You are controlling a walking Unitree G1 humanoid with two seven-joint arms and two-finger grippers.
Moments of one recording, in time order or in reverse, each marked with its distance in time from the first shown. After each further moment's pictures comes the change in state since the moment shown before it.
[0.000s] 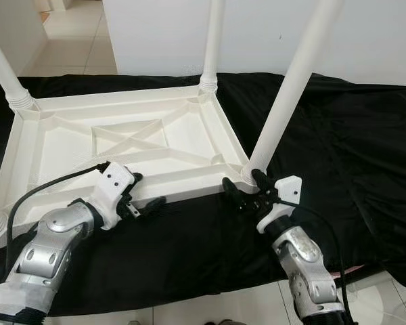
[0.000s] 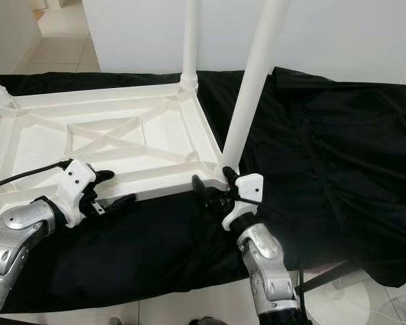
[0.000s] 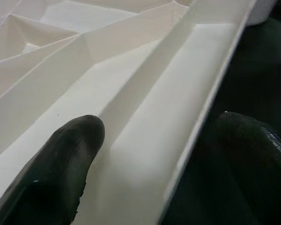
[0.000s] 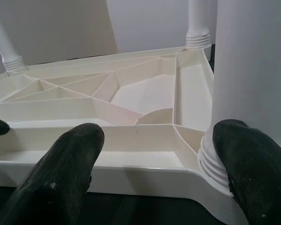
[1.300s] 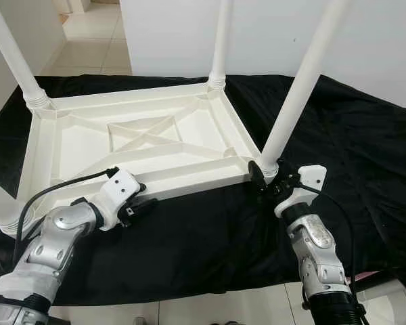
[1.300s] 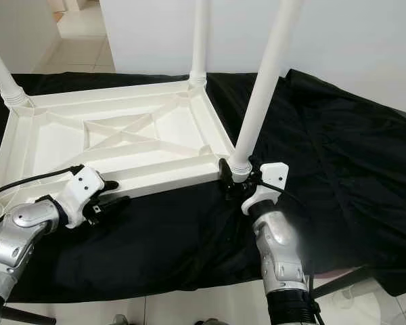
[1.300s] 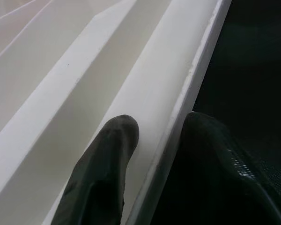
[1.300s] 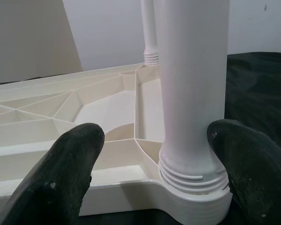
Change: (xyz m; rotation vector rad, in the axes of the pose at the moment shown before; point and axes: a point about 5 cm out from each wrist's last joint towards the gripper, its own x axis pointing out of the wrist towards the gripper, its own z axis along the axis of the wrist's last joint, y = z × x) left arm 0.010 0.004 -0.017 0.093 0.110 -0.015; right arm 0.005 -0.036 0.007 -0.039 -0.059 -0.162
